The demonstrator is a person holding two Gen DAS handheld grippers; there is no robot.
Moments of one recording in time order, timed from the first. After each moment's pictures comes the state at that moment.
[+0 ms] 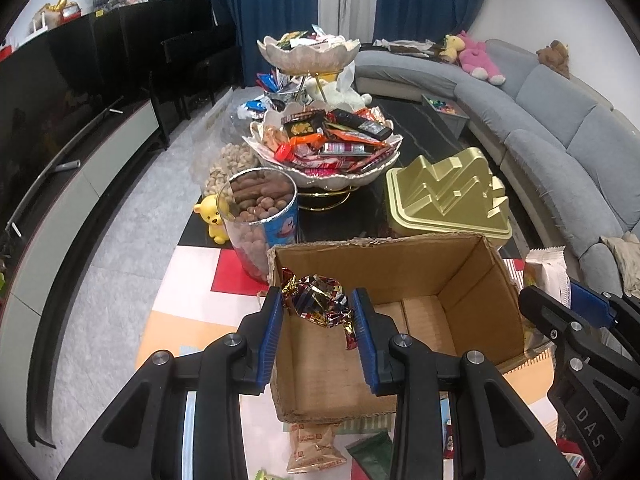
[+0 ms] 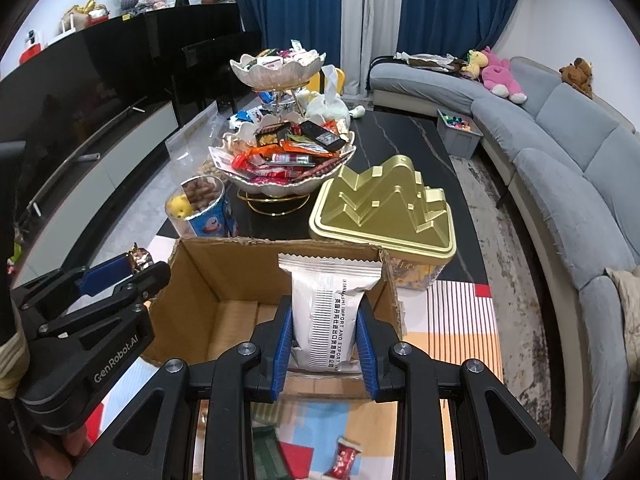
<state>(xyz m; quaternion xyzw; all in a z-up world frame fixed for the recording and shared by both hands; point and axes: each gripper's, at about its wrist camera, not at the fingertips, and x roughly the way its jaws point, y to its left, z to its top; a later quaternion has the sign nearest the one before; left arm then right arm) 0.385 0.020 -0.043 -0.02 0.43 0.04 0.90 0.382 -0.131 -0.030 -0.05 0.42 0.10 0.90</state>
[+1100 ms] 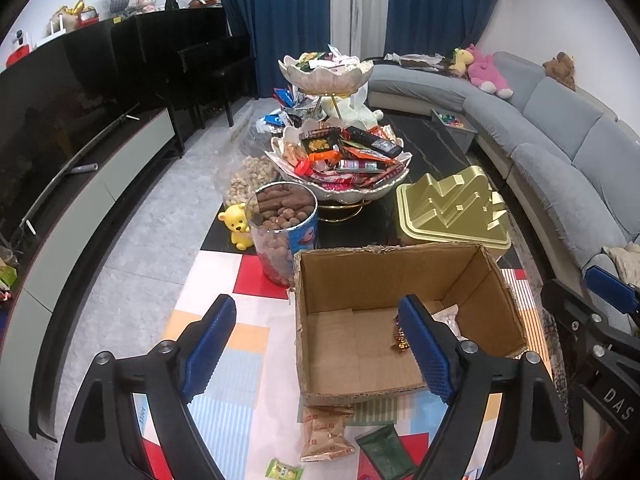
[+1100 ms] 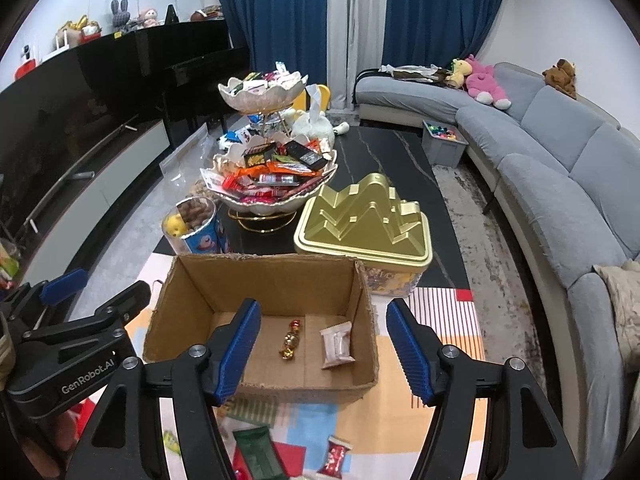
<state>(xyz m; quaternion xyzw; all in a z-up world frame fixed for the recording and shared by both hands) 0.355 0.028 -0.012 -0.02 0.41 0.06 0.91 0.360 -0.152 0.000 -0.03 0.39 0.08 0.91</state>
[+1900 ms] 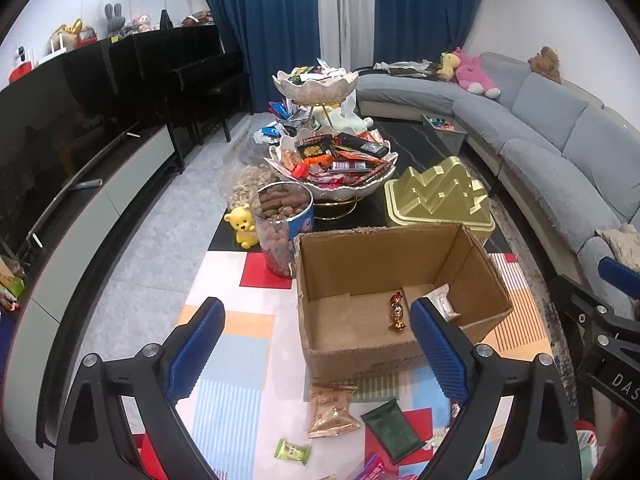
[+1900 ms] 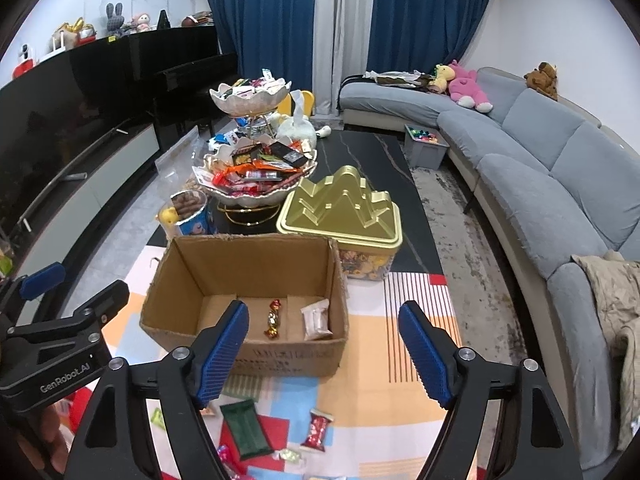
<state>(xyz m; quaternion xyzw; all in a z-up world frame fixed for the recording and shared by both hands) 0.305 0.015 -0.005 0.01 0.39 0.05 0.92 0.315 -0.171 0.001 -0.04 0.39 0.06 0.92</state>
